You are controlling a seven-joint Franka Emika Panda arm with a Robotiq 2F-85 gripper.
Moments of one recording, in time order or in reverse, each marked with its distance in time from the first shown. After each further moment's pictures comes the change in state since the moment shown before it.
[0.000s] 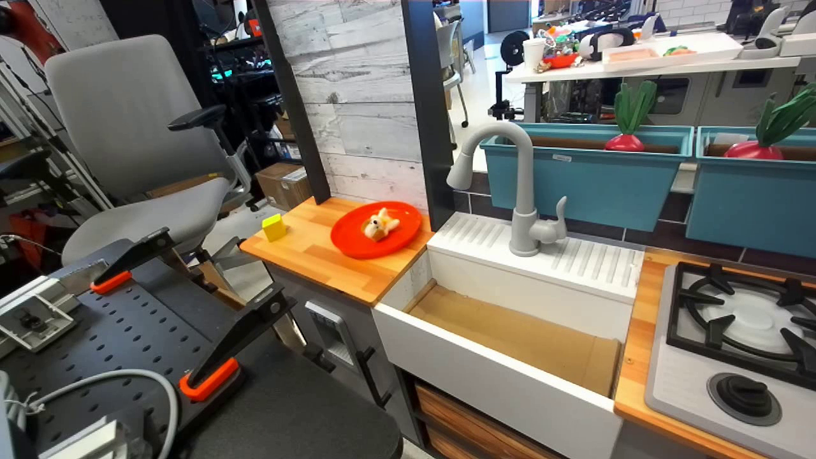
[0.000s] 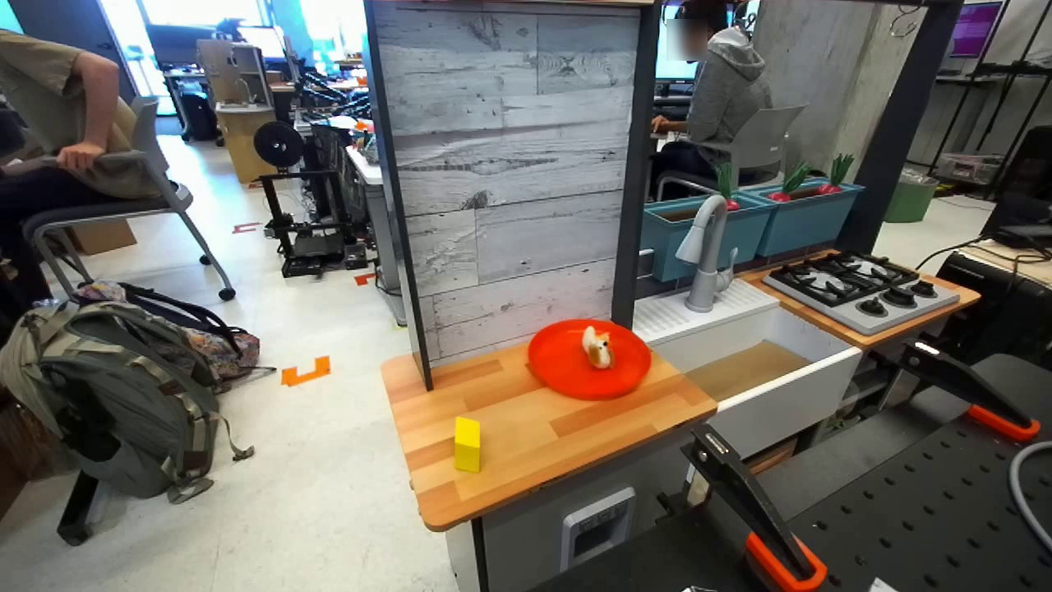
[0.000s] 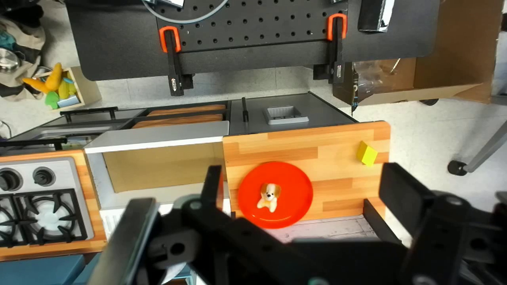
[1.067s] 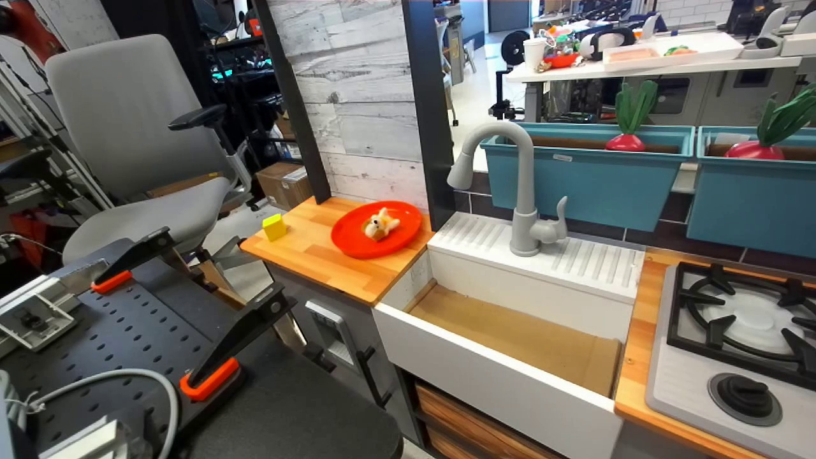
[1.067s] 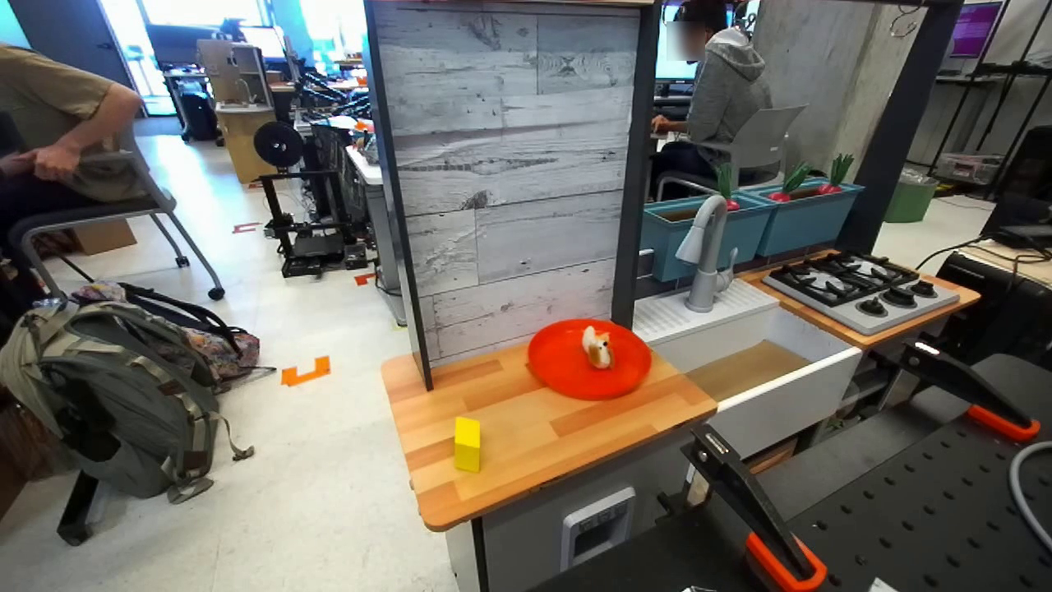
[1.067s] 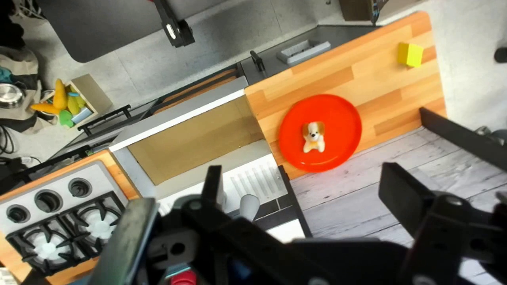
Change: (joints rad) arm -0.087 0.284 -0.037 0.108 0.011 0.251 0.196
